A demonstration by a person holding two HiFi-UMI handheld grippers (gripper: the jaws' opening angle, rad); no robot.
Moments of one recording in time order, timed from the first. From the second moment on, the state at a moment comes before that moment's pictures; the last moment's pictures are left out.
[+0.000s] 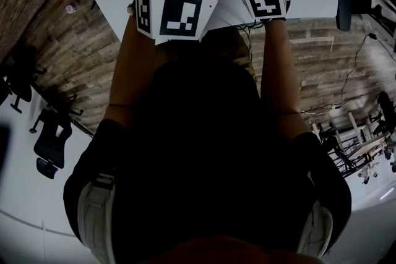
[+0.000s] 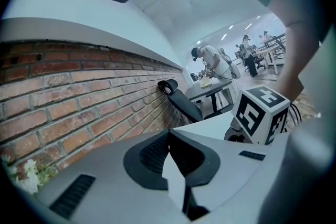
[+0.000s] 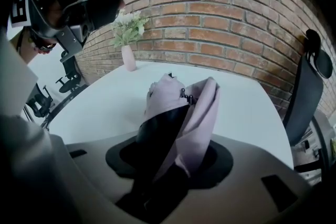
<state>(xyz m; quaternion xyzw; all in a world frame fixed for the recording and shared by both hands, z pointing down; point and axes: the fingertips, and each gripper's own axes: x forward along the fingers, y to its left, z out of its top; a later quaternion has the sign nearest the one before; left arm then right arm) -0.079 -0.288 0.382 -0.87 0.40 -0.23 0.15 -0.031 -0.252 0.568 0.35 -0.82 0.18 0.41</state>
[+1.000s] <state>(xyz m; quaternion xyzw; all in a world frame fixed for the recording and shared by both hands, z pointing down) -0.069 -0.249 0.313 -0.83 0.47 -0.23 0.19 -0.019 -0.257 0.424 0.36 -0.89 0.02 0.29</state>
